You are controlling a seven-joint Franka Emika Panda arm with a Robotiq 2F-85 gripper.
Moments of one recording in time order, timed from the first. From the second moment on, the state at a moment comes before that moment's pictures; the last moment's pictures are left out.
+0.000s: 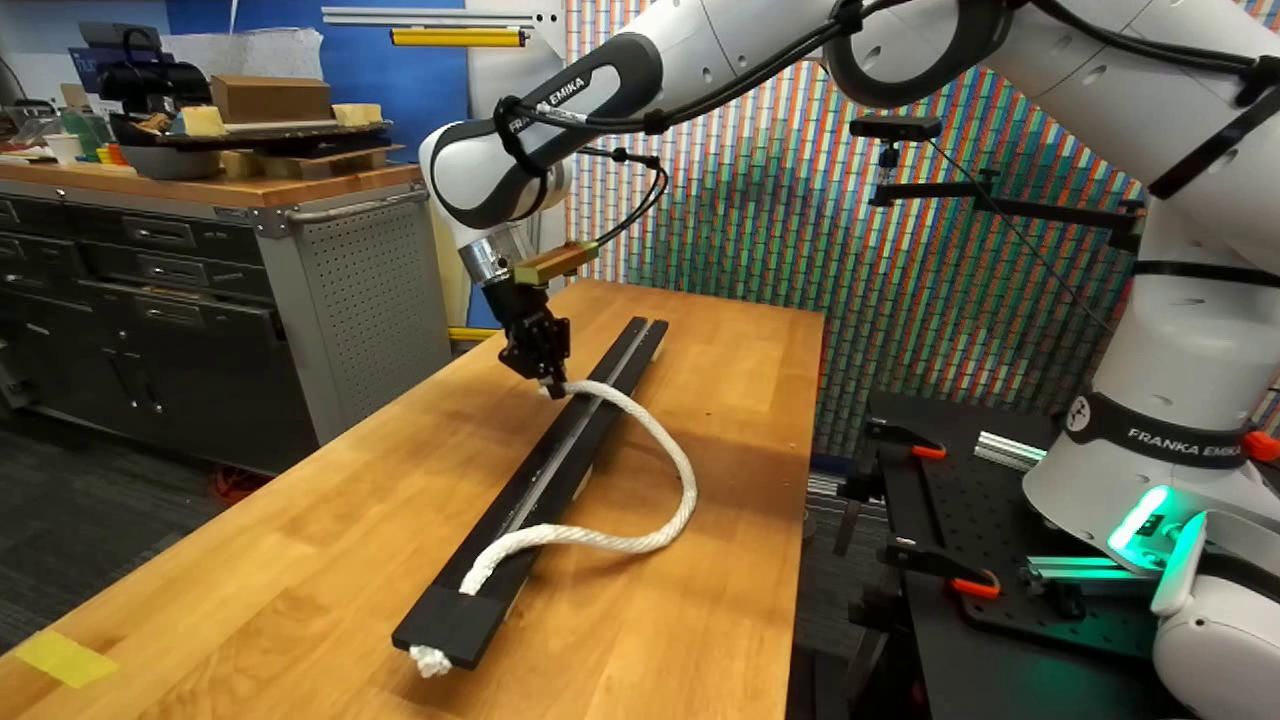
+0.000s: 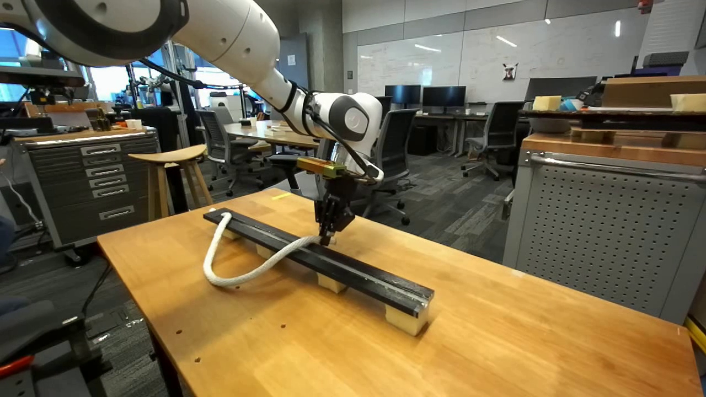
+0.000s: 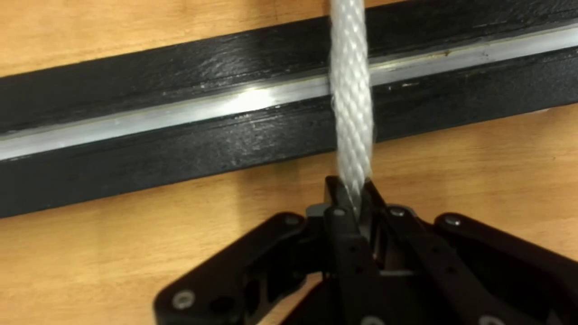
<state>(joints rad) -0.01 1.00 0.00 -1.12 0.03 1.68 0.13</state>
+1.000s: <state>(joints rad) -0.02 0.91 -0.07 -1.17 0.08 1.70 0.48</state>
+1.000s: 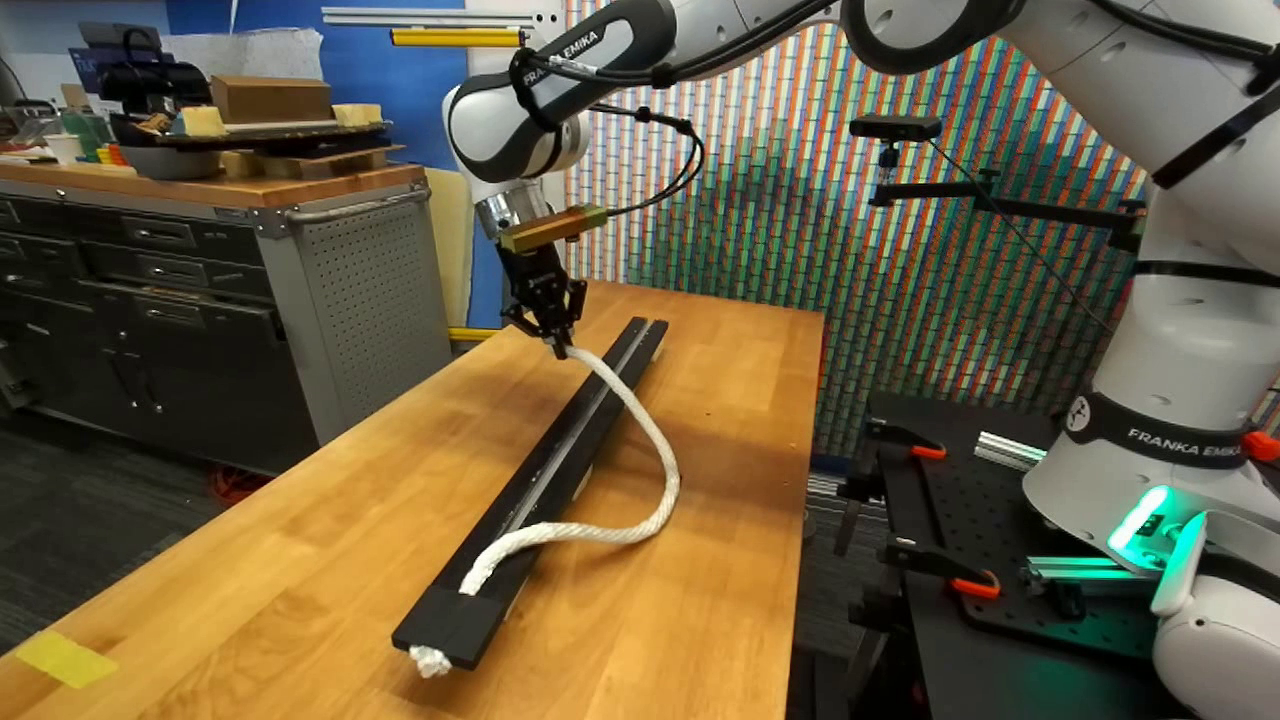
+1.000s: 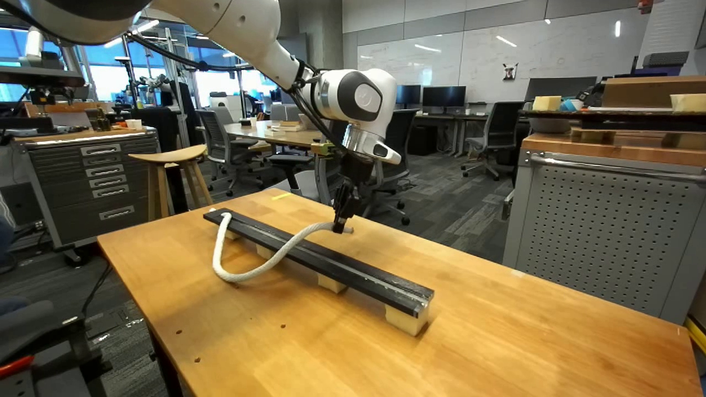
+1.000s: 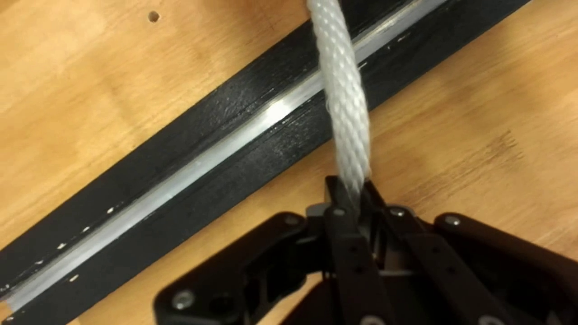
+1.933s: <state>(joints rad) -0.02 0.68 -0.14 -1.42 0.13 1.84 0.77</state>
